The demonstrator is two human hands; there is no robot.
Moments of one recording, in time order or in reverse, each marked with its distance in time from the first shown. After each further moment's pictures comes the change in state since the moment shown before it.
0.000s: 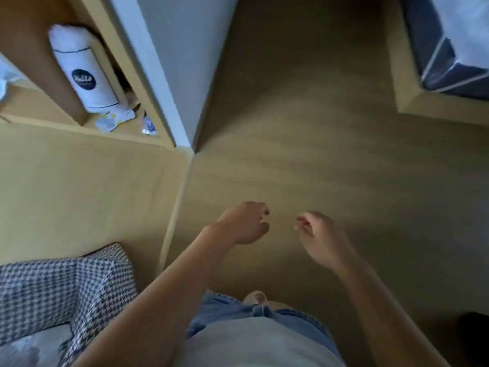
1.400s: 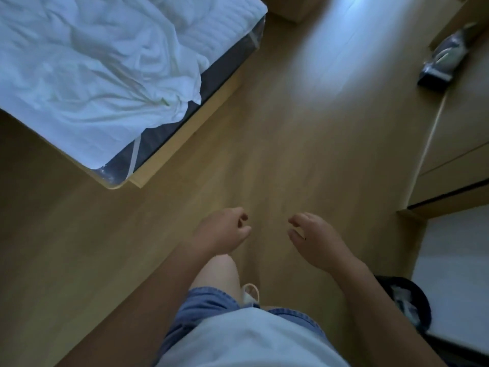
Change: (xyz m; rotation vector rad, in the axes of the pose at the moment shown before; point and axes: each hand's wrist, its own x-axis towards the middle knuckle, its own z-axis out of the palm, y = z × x) left_hand 0.695 0.935 0.090 0.538 -0.483 0.640; right_hand 0.138 0.809 -0.596 0.251 0.519 0.814
